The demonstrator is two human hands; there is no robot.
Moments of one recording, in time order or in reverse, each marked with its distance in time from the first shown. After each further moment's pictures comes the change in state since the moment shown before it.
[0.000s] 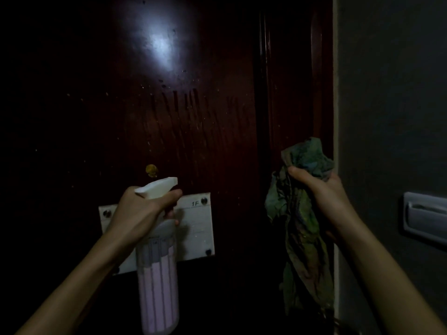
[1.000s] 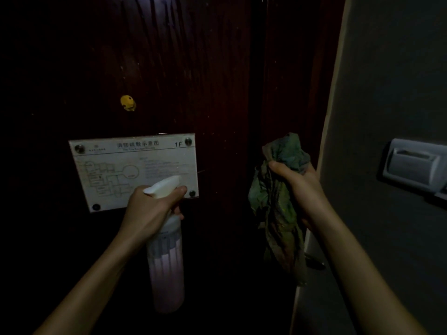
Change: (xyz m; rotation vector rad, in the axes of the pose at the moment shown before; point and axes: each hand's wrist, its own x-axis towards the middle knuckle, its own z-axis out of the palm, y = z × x) left_hand -0.044 -0.110 0.038 -0.037 -0.009 -0.104; right_hand -0.037 0.076 -0.022 -0.059 -0.031 0.150
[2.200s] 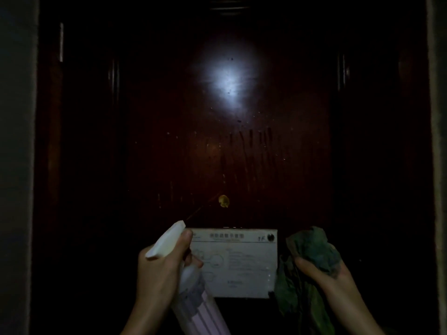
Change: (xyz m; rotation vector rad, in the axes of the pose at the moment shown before) left_hand -0.004 0.087 -0.094 -0.190 0.525 0.189; right_hand 0.003 -0.011 0.106 0.080 -0.168 -0.012
